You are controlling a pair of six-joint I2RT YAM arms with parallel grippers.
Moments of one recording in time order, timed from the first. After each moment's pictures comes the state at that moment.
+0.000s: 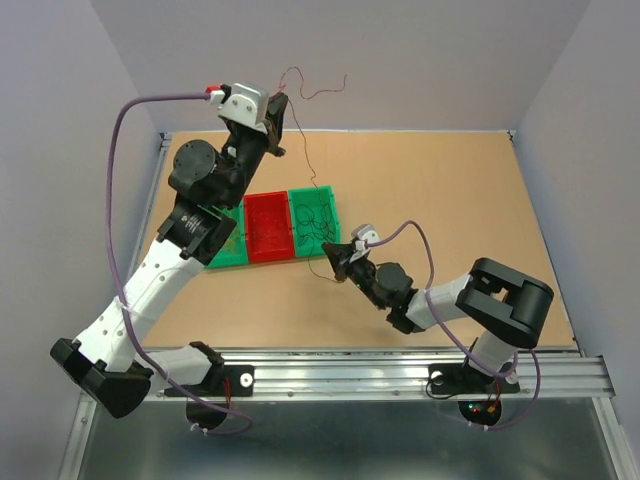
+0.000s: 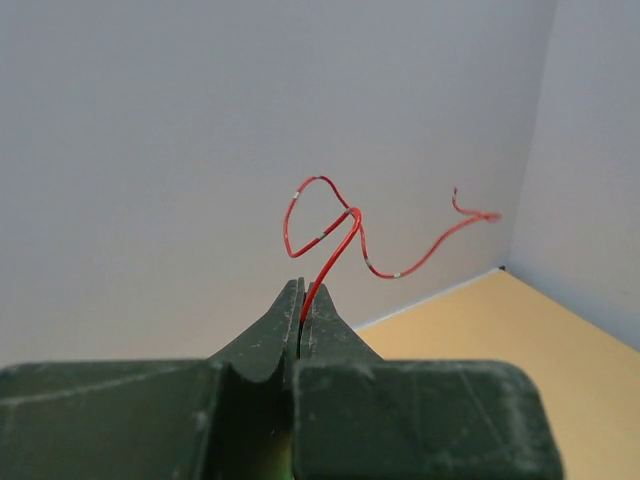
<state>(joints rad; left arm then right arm) -0.62 1.14 1.32 0.20 -0.10 0.11 1.00 1.66 0.50 1.29 0.32 0.09</state>
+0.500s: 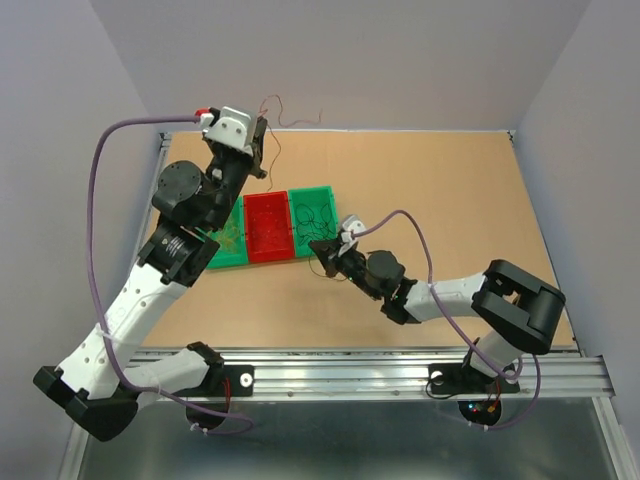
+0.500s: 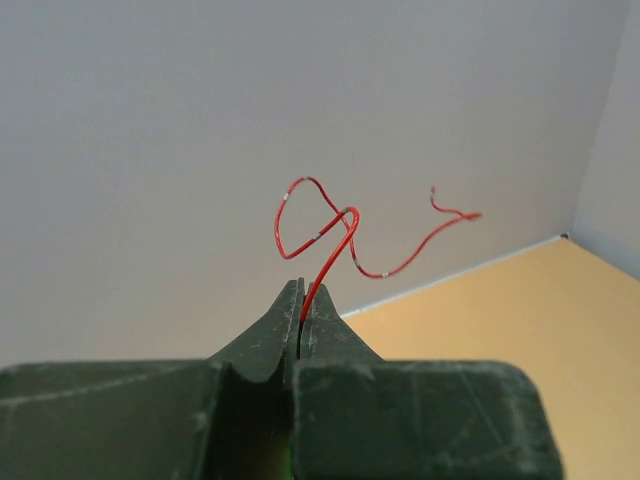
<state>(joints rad) -0.61 1.06 1.33 0.05 -0.21 0.19 1.00 1.59 0.54 1.12 0.21 0.09</state>
